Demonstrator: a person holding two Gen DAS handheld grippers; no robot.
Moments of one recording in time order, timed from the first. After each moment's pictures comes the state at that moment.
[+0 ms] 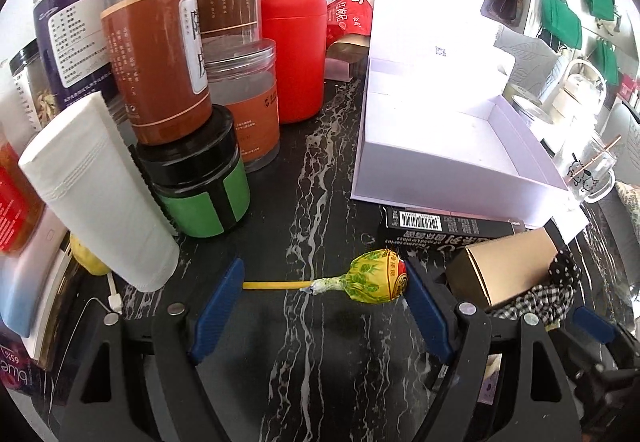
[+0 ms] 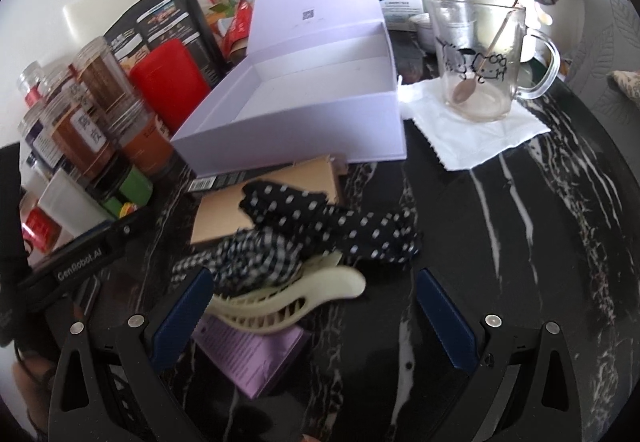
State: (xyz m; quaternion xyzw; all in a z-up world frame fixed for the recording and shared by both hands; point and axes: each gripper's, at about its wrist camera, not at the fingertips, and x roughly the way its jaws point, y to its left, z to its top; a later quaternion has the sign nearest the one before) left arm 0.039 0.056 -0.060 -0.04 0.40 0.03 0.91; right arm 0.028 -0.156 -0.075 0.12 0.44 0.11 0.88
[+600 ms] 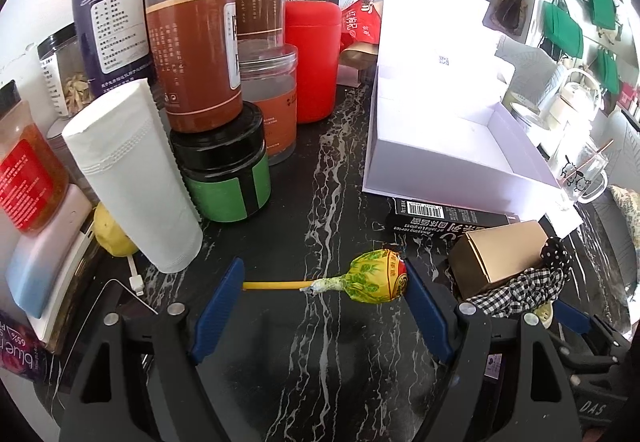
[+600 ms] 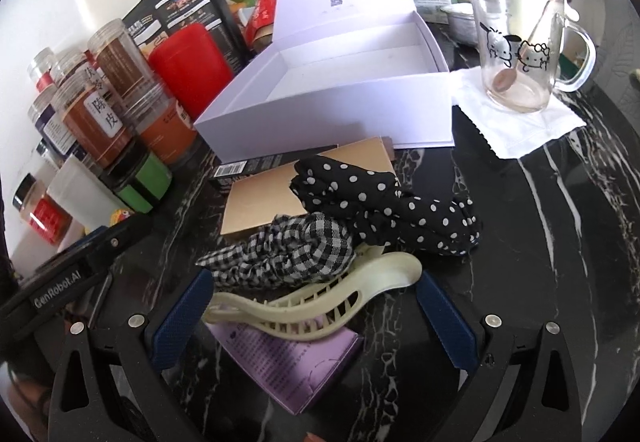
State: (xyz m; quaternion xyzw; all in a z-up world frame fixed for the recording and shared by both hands) left arm 0.020 0.068 -0.055 -0.05 0.39 0.03 0.92; right arm 0.032 -0.135 -0.083 0.11 0.44 0.14 0.88
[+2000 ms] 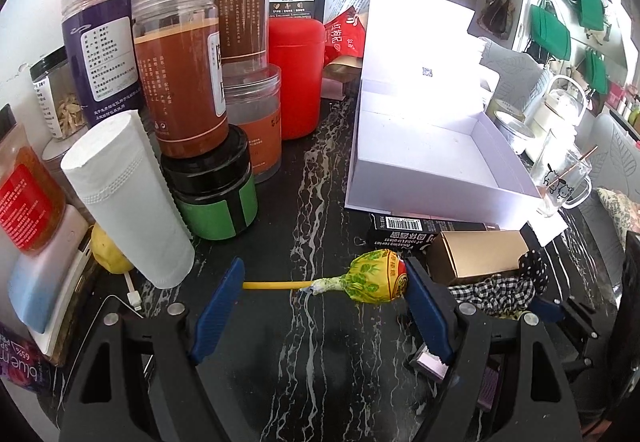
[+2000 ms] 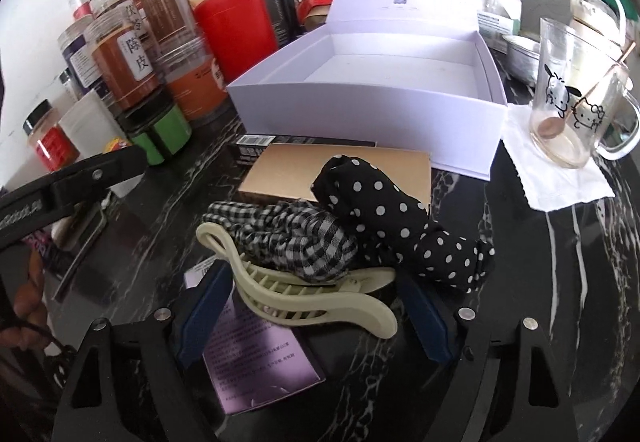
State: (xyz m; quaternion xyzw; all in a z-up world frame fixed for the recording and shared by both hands) left arm 0.023 0.063 -0.041 -0.05 0.38 0.01 0.92; right arm 0.040 -0.122 -0.083 0.02 0.44 0.21 0.87
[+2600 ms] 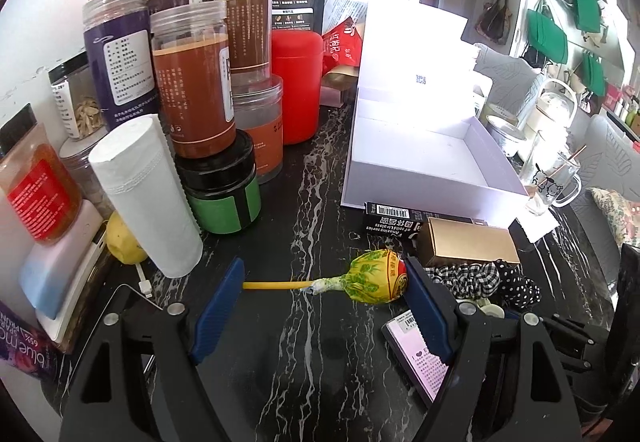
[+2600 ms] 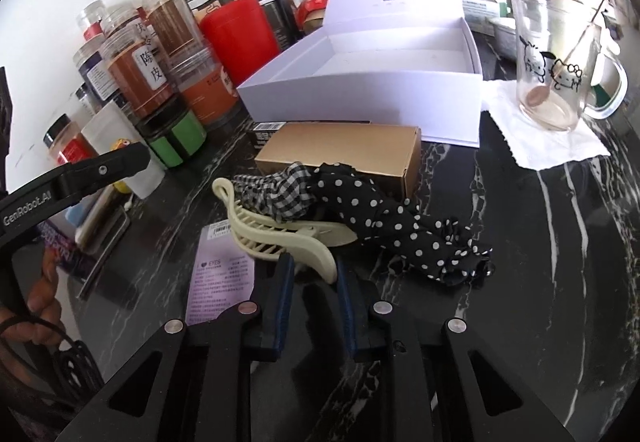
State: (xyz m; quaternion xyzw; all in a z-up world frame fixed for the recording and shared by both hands) left arm 0.000 0.060 -0.029 -0.05 0.37 0.01 0.93; right arm 0.018 -0.134 -0.082 0.06 0.44 0.21 0.87
